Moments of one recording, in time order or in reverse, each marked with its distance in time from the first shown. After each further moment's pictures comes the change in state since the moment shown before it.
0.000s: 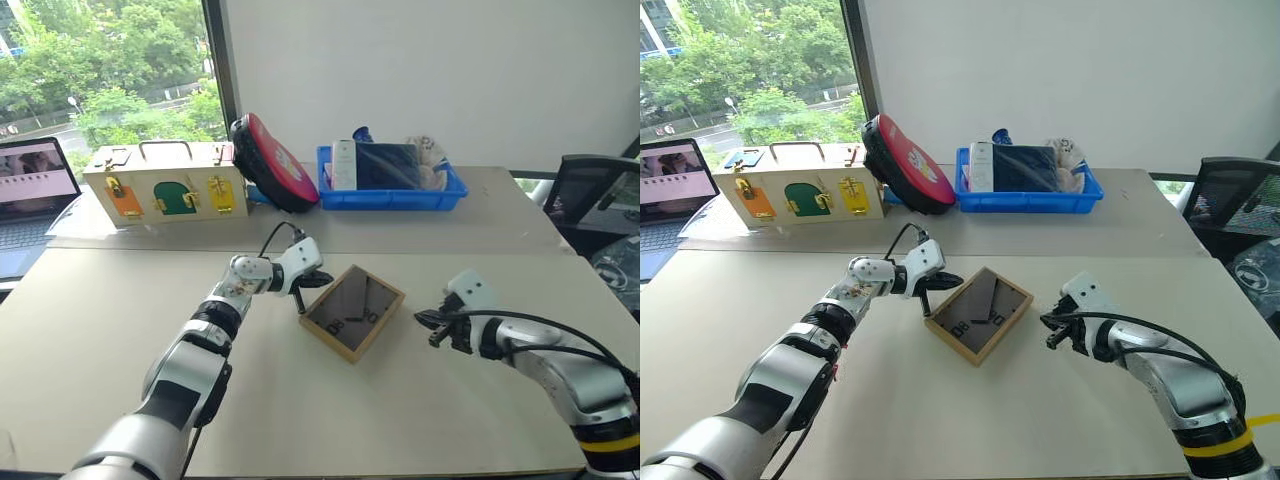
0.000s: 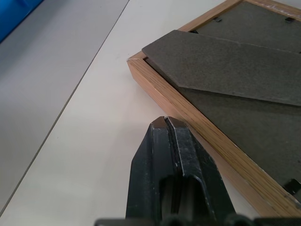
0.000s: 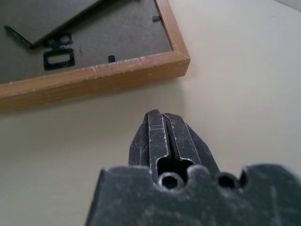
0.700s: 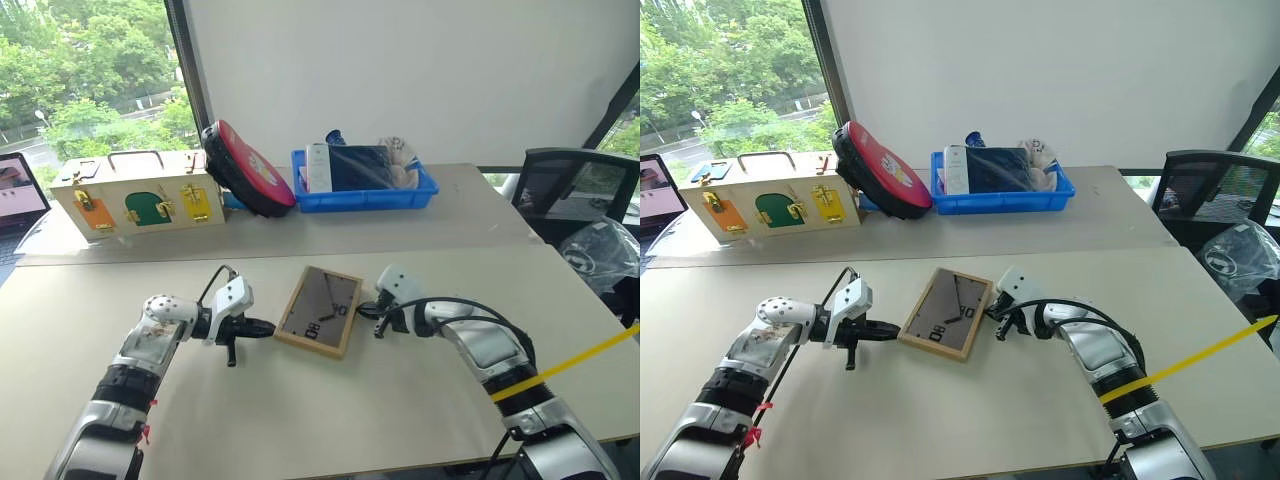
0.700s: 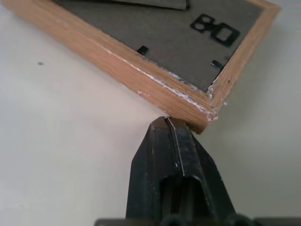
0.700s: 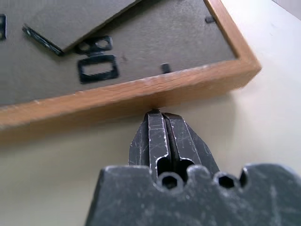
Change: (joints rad) left arm 0.571 0.338 0.119 -0.845 -0.259 0.563 -0.306; right arm -0.298 0.301 0.225 0.418 -0.274 -0.319 0.244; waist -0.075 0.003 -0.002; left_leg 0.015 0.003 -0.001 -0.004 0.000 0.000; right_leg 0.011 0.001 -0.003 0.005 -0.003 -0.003
